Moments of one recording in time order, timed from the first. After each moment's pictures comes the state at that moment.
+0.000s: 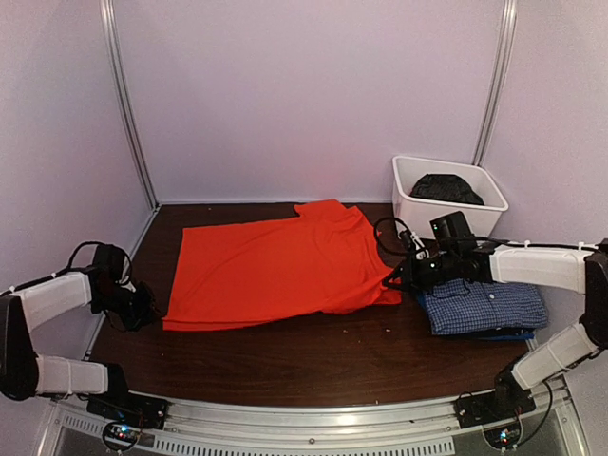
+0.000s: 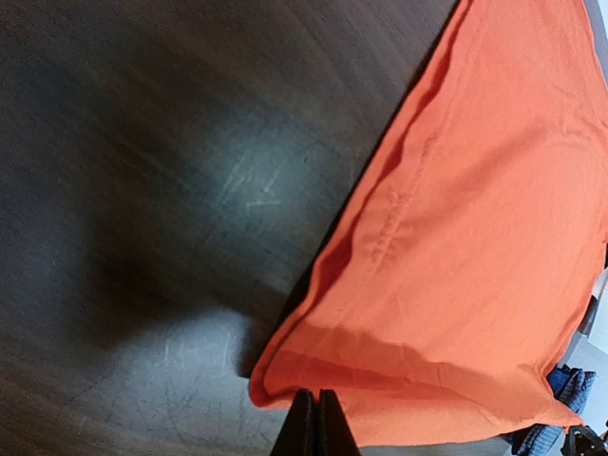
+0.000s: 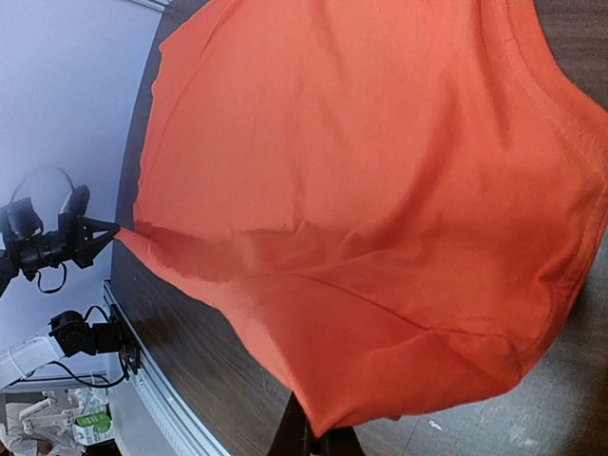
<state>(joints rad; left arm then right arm) 0.07 1.11 0.51 -0.55 0.35 -0.75 0.45 1.36 0.74 -0.17 -0.52 0.62</state>
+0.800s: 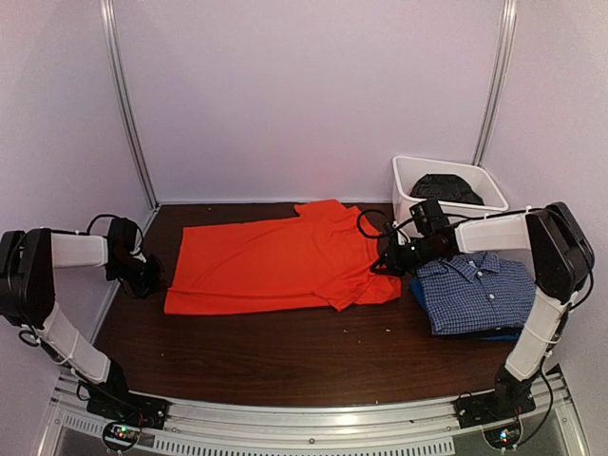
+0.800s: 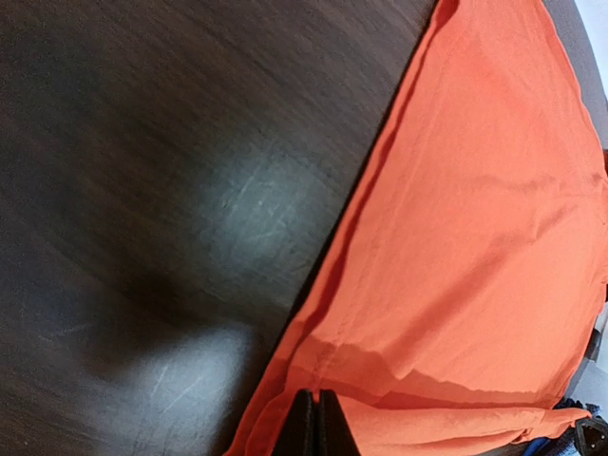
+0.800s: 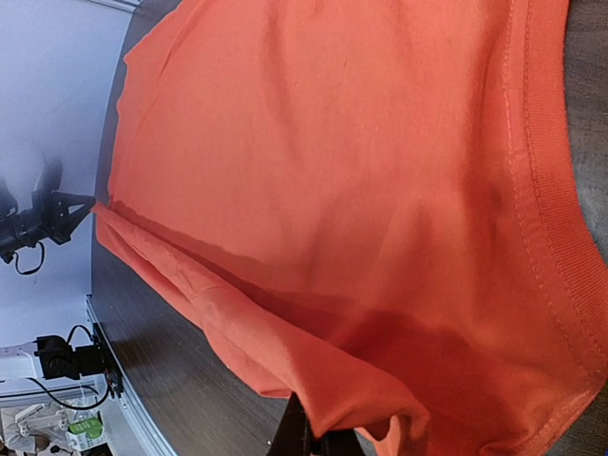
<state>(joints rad) 0.07 1.53 0.78 -0.38 0.31 -0.66 0.37 1.77 1.06 -0.19 -0.58 0.49</state>
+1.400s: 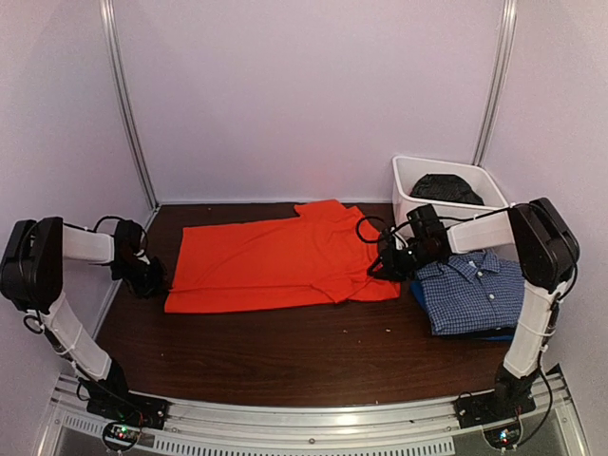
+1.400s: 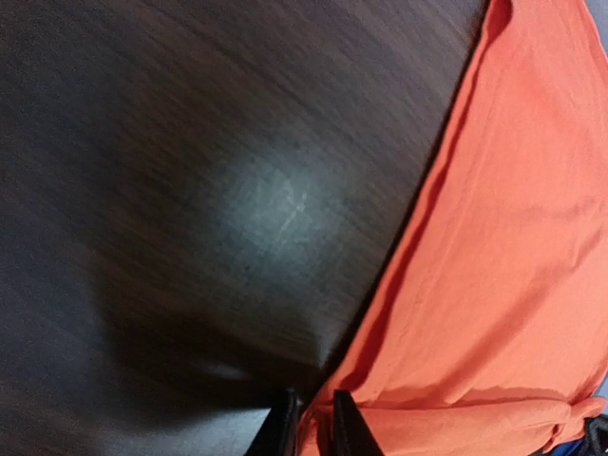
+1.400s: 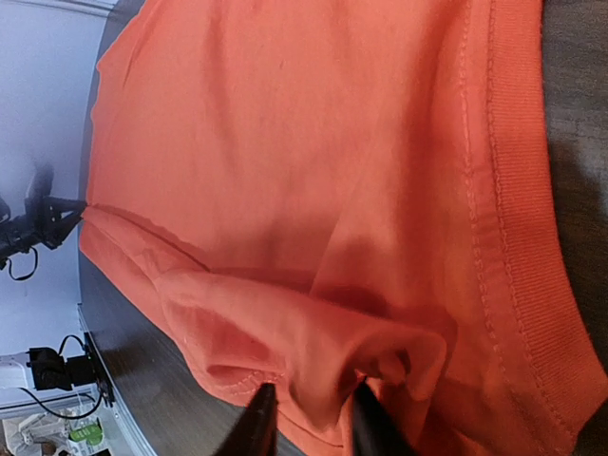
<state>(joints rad) 0.07 1.65 0.82 -0.34 0.28 -0.64 0.34 1.89 1.09 -0.15 -0.60 0.48</state>
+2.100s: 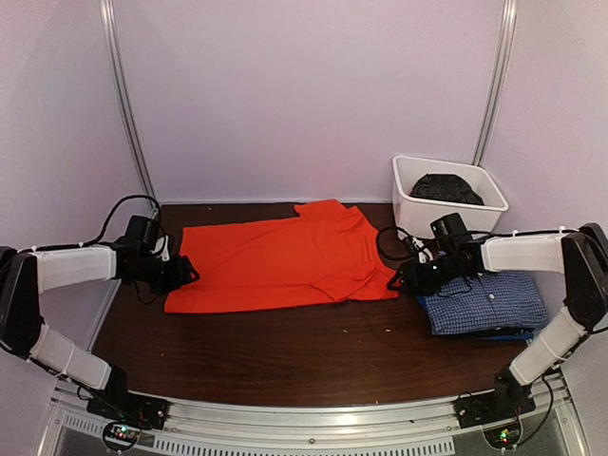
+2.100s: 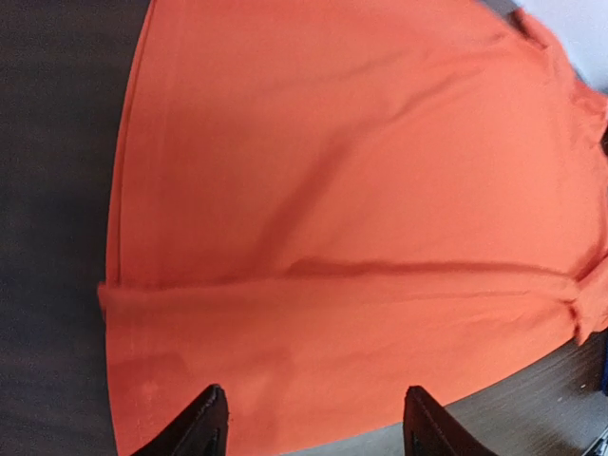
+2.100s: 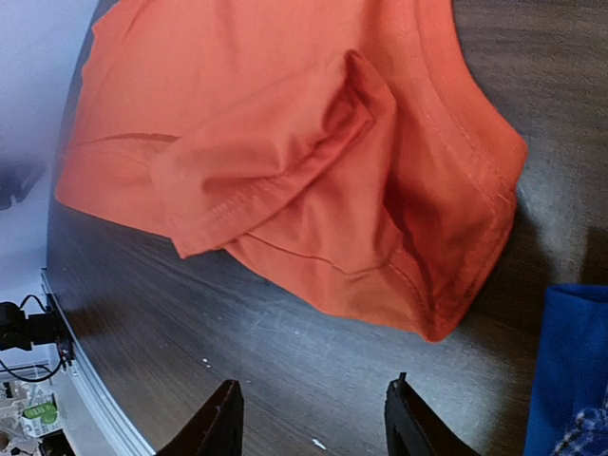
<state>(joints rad) -0.20 1.37 0.76 -0.28 0.21 -0.48 0.34 1.52 0.83 -0.26 -0.51 0.38</state>
